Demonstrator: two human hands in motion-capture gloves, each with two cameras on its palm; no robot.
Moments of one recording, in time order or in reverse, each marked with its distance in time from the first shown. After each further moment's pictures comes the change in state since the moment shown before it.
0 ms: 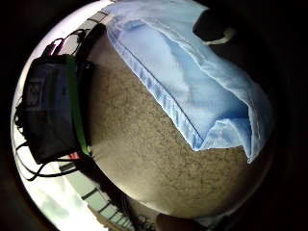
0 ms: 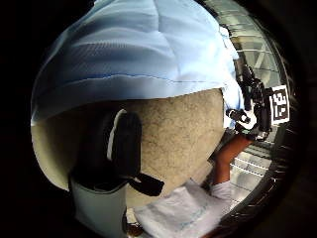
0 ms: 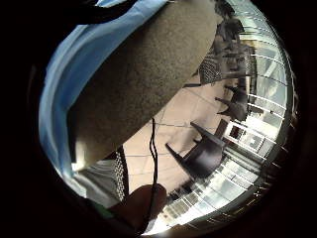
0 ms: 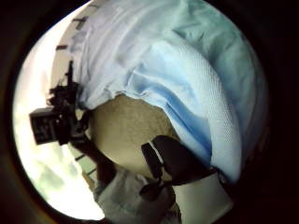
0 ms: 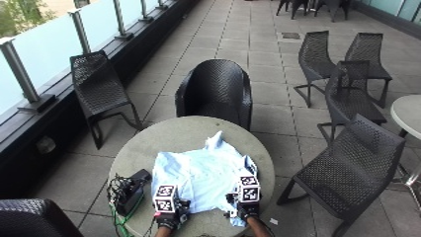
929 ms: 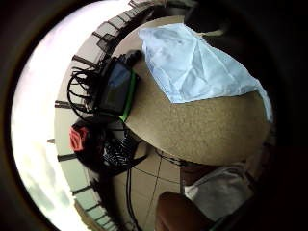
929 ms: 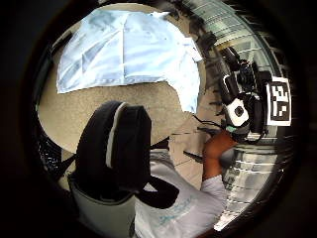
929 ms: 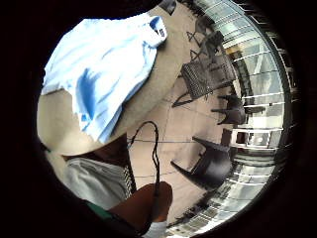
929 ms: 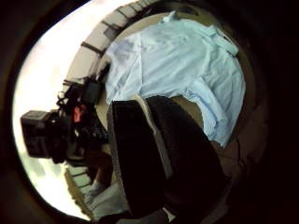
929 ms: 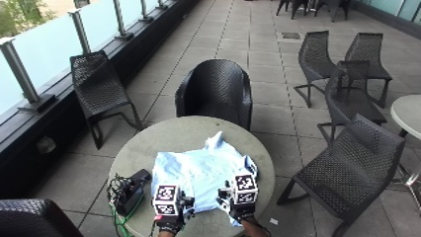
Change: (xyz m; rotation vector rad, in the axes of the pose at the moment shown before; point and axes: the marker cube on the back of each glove) left arm 0.049 0.089 -0.108 0.185 -0.061 -0.033; right arm -0.045 0.061 -0.076 0.388 0.033 -0.040
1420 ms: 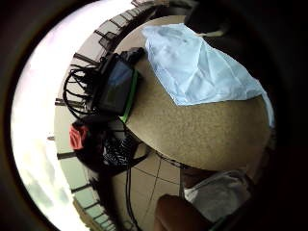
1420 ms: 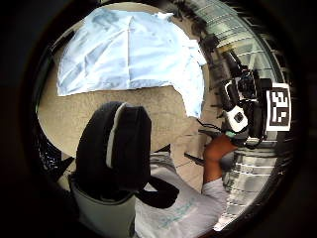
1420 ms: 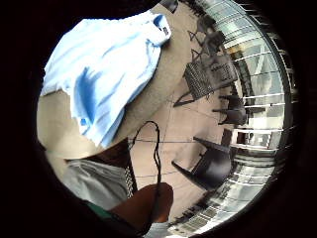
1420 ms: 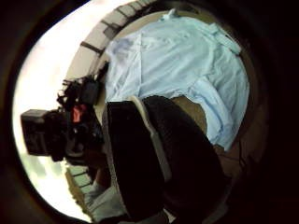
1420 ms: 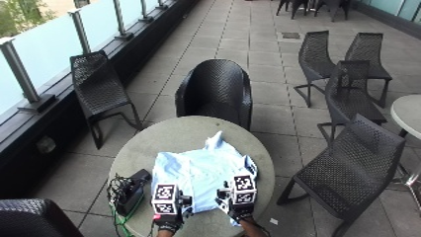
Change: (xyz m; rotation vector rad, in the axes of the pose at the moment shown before) left arm -0.009 -0.011 0.012 0.001 -0.003 -0.024; right arm -0.004 -0.005 0.014 -0.022 -0.019 -0.009
